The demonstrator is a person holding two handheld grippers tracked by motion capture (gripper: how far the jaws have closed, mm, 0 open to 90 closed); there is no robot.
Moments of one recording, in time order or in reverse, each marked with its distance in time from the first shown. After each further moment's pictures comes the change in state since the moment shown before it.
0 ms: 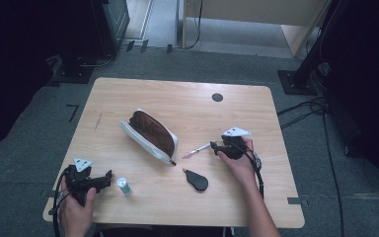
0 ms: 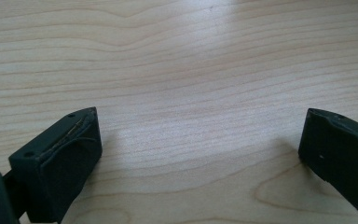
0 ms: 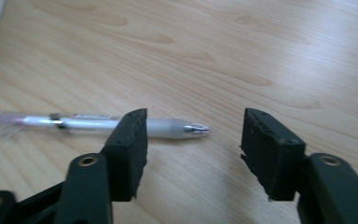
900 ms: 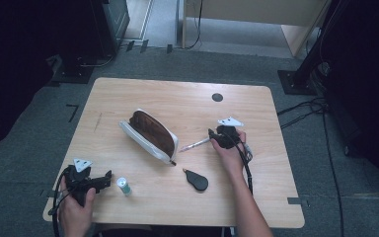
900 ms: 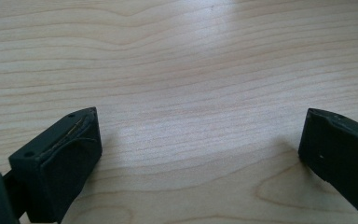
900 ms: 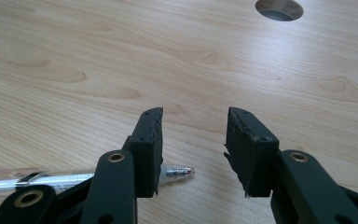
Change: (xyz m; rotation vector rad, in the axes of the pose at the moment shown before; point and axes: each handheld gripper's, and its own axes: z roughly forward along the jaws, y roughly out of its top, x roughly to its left) left arm 0.001 -0.001 -0.001 0.002 -0.001 0.003; right arm 0.007 0.030 0.025 -0.038 -0.149 0.110
